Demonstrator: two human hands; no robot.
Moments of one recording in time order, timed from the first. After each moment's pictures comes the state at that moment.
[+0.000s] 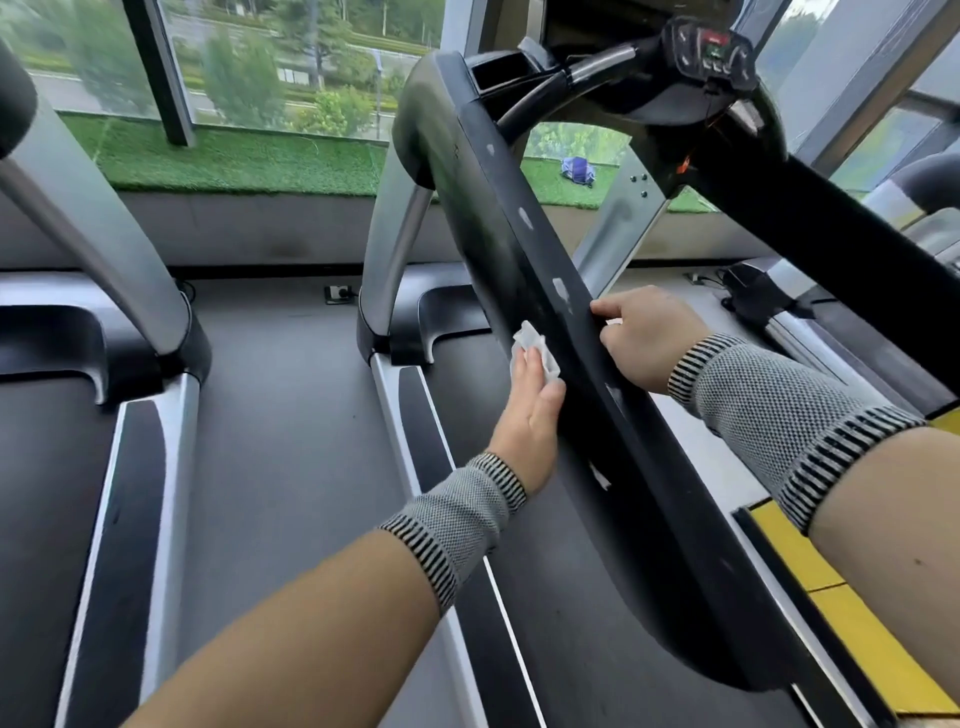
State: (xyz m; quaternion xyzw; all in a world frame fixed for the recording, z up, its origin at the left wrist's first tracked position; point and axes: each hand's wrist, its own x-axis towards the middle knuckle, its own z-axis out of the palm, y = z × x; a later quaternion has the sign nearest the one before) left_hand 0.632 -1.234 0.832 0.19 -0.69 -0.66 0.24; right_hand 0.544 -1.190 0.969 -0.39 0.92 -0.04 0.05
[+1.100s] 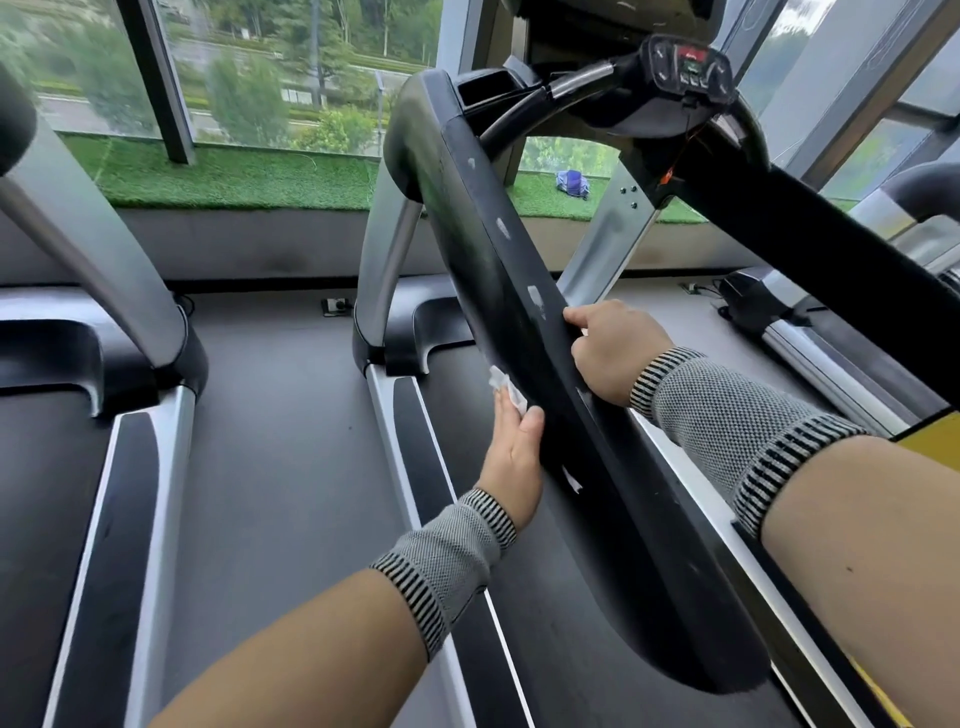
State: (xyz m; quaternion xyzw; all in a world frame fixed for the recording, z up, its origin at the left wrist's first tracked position) left_hand 0.626 -1.213 0.806 0.20 -0.66 -0.68 0.27; right_hand 0.554 -1.181 0.972 -0.40 0.92 -0.05 0.05
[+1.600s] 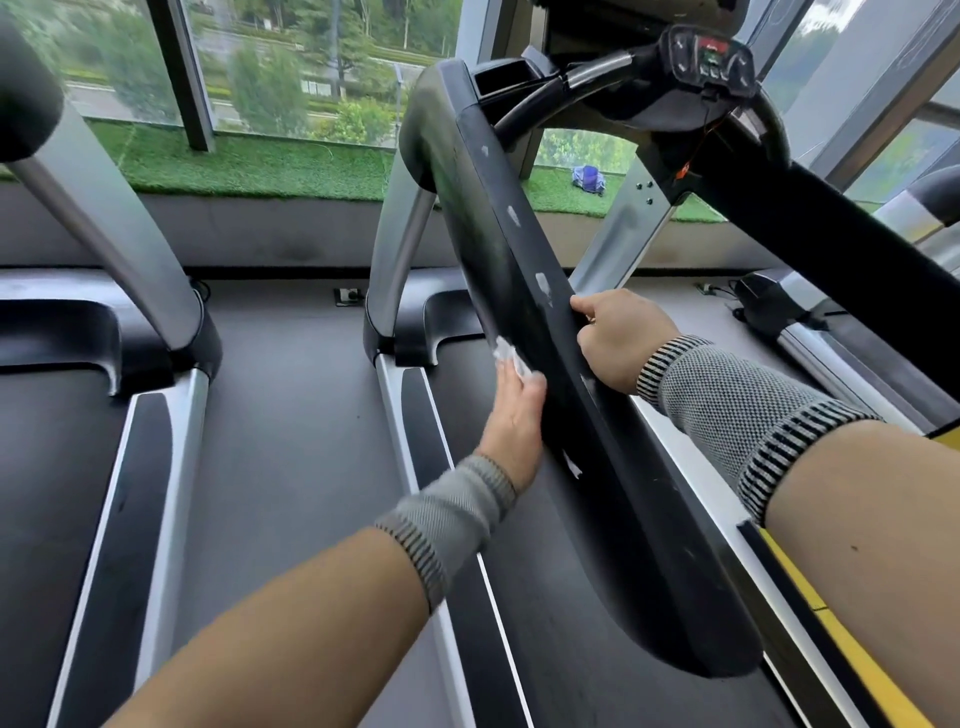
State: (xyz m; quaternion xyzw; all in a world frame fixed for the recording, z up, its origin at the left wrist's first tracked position) left_hand 0.619 -1.223 0.816 0.20 -0.65 -0.67 0.31; right_hand 0.548 -1.180 0.967 -0.42 0.90 -0.05 0.05
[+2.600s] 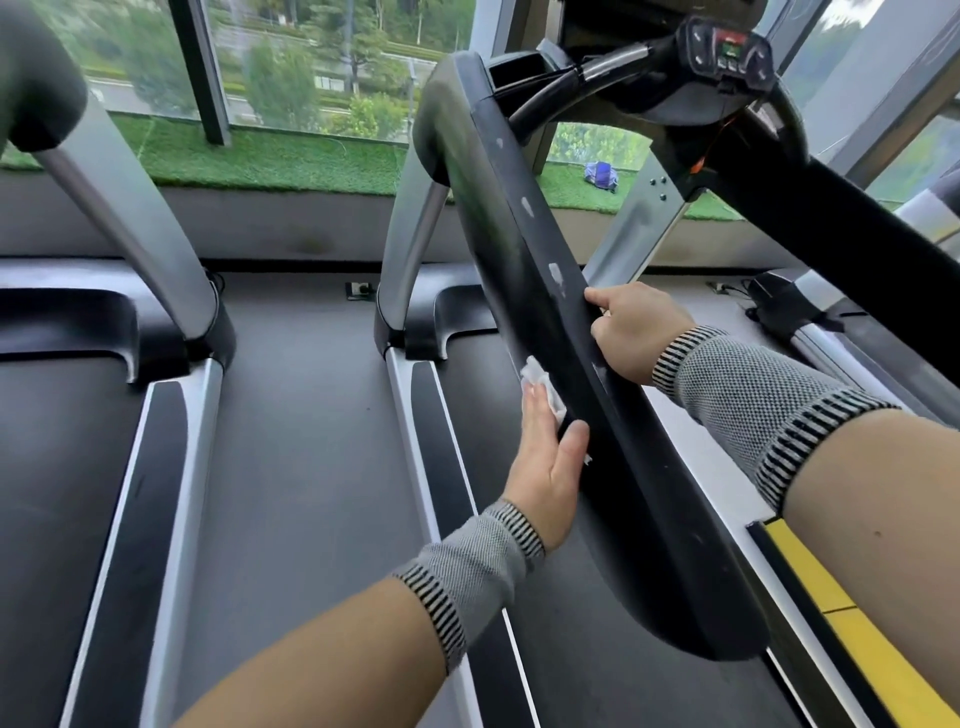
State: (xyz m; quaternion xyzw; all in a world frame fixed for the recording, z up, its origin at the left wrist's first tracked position) left_hand 0.646 -1.170 0.805 0.19 -0.68 -0.65 0.28; right_hand 0.545 -1.177 0.963 -0.42 0.91 -0.04 0.05
